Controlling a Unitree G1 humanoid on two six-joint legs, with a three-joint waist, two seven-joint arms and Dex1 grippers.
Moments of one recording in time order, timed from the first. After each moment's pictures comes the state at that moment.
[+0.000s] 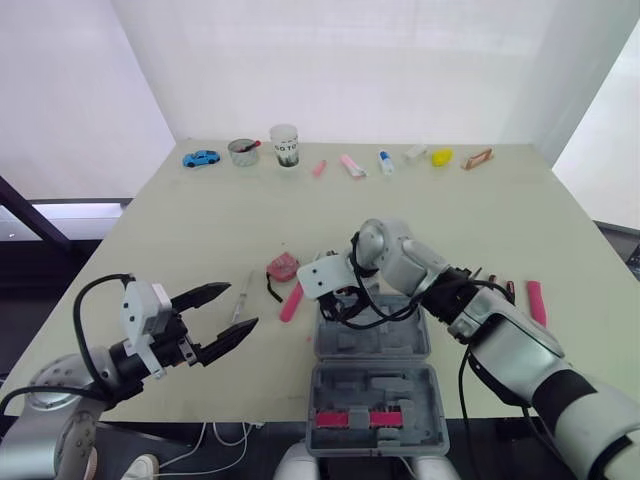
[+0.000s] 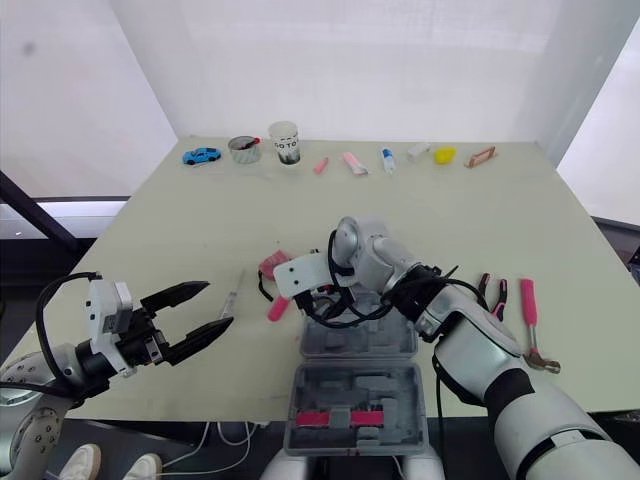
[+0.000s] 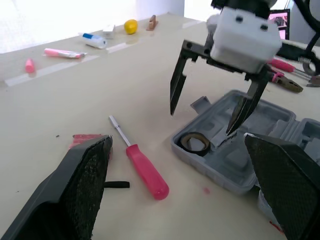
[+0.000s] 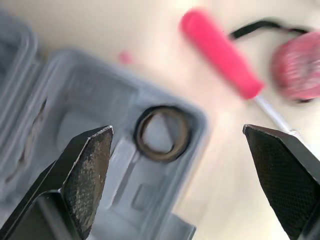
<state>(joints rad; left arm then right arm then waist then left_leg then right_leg) 0.16 0.71 0.41 -0.28 -0.59 0.24 -1.01 -1.10 -0.14 0.64 0.49 -0.37 0.28 1.29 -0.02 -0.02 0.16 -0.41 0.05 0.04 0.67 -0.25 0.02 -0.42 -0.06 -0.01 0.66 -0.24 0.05</state>
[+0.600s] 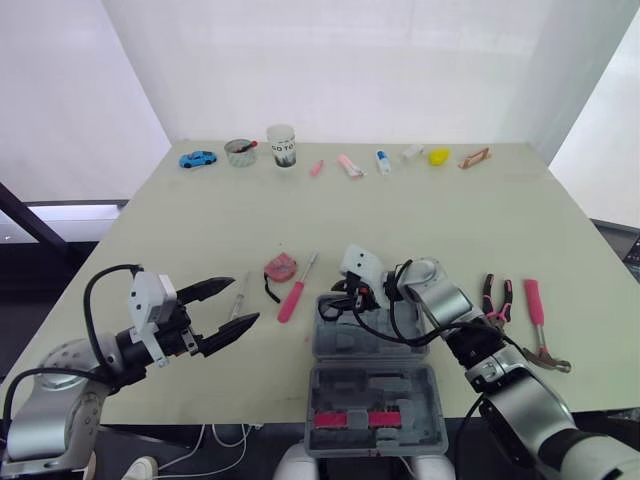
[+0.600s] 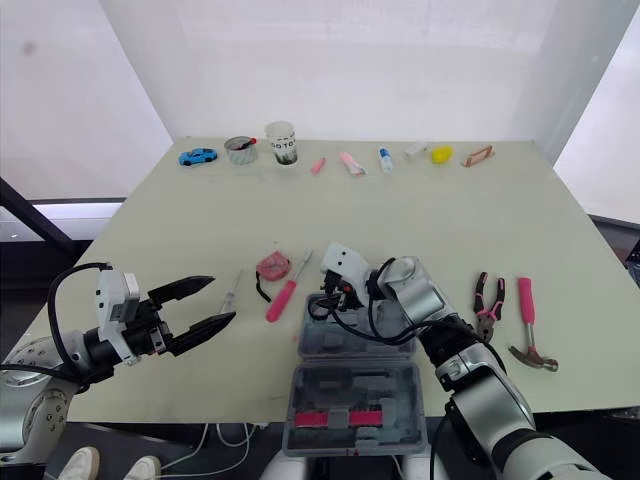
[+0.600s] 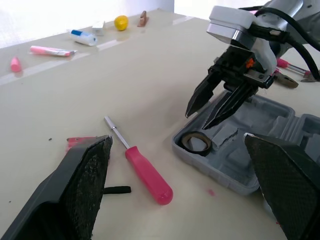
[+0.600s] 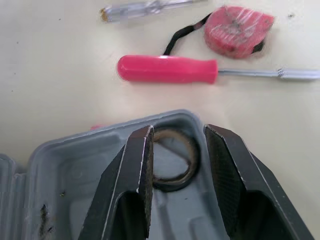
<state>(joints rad) 0.08 0.73 0.38 -0.17 -0.57 0.23 -1.08 -0.76 -0.10 0.34 0.45 -0.10 0.36 0.98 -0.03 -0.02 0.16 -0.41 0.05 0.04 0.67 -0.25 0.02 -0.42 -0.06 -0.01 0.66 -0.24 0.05</state>
